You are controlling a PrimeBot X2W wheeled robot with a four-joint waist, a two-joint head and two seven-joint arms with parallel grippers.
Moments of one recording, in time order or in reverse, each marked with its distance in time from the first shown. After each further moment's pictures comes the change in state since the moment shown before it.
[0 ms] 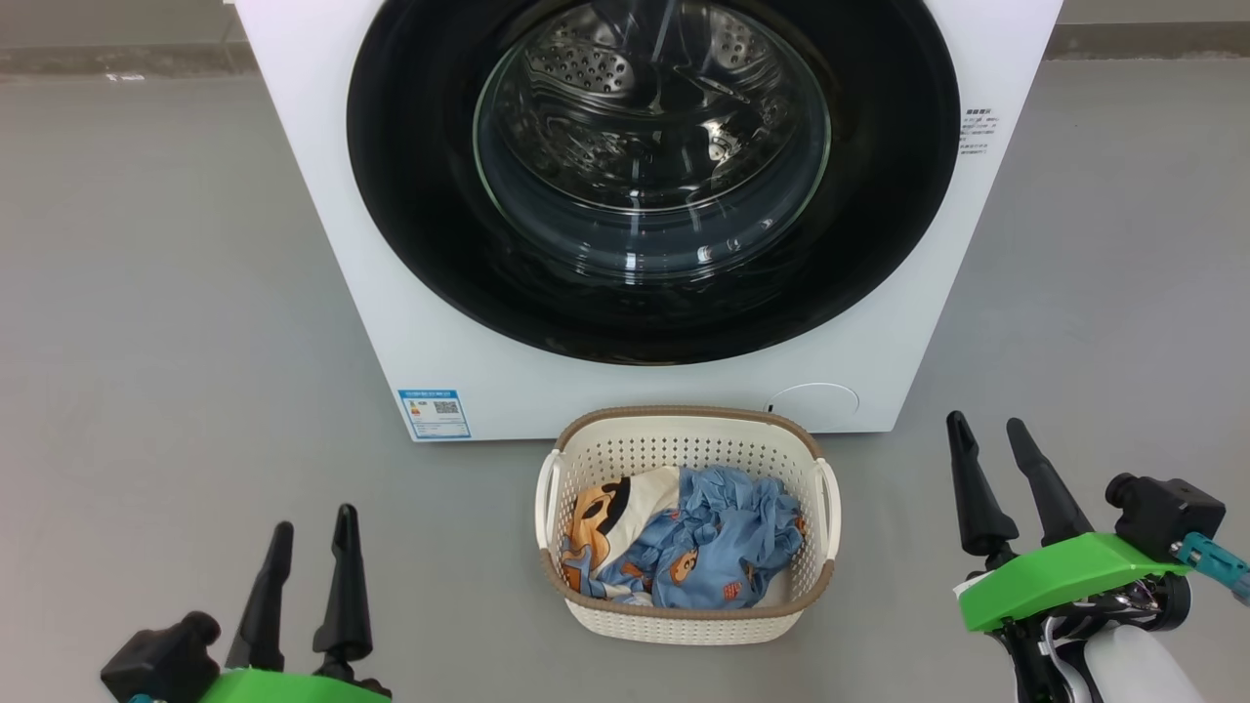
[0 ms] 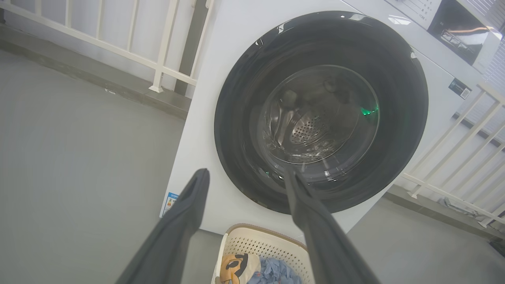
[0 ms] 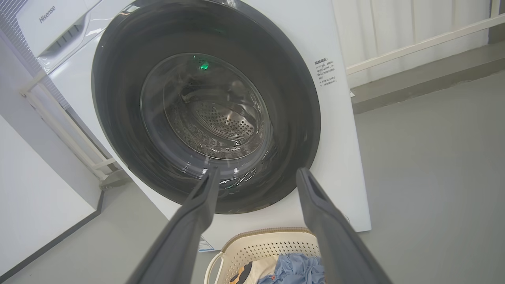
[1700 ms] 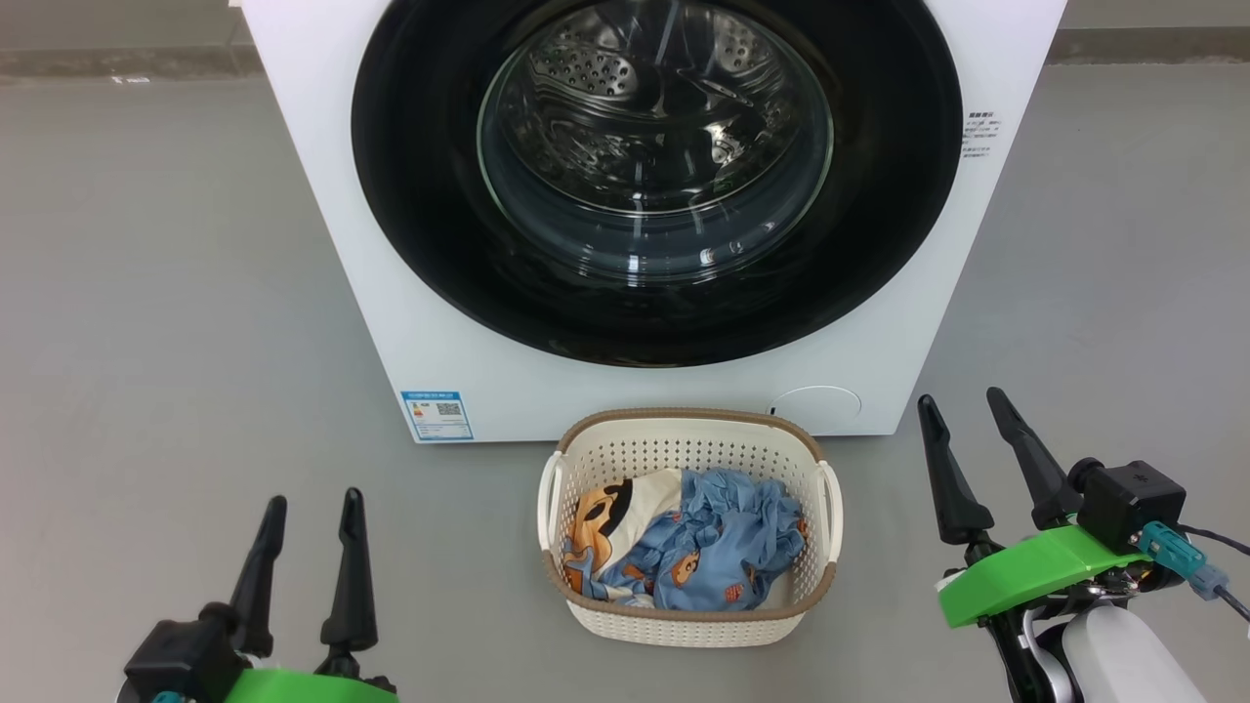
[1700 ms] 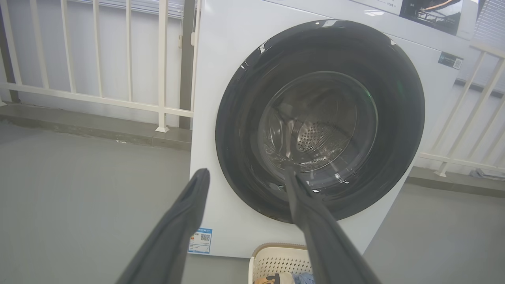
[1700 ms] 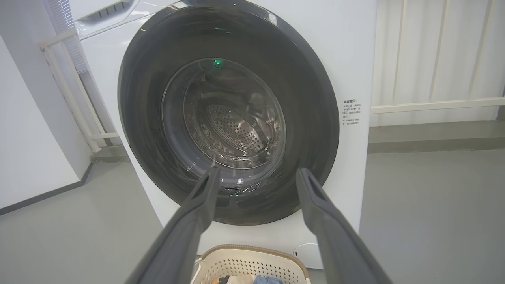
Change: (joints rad) left arm -0.010 -0.004 0.013 -0.024 0.240 -0.003 -0.065; right arm -0.037 -0.019 0.046 0.001 -0.216 0.008 -0.063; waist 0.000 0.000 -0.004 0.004
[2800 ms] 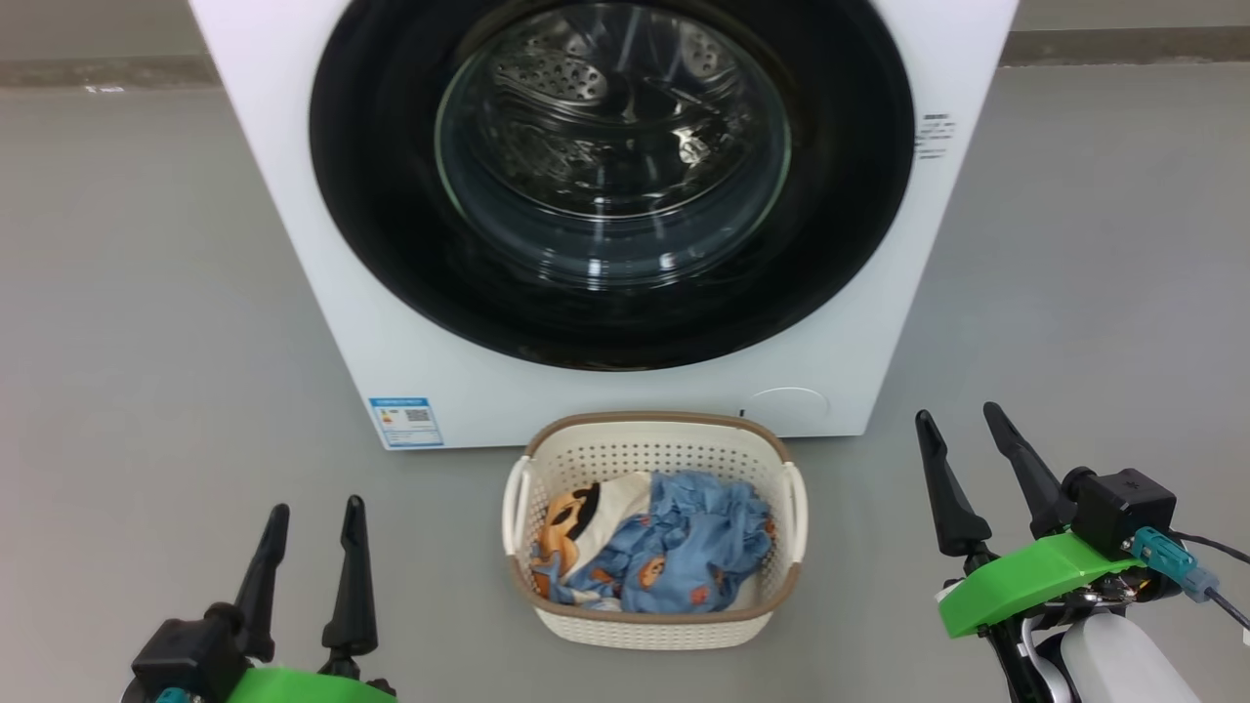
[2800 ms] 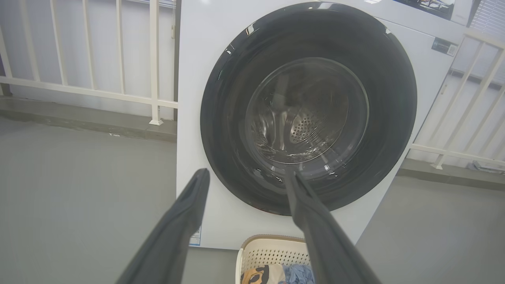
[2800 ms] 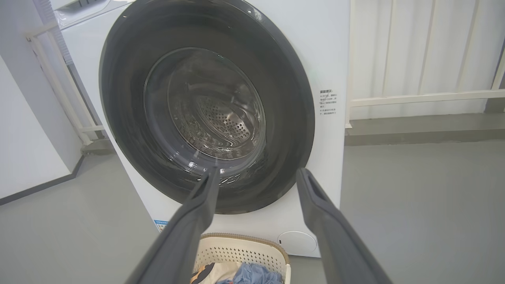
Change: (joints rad) left arm -0.012 0.004 -0.002 0.047 -0.001 0.000 -0.001; right arm 0.000 -0.008 0.012 0.041 0.002 0.000 0.000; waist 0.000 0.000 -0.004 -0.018
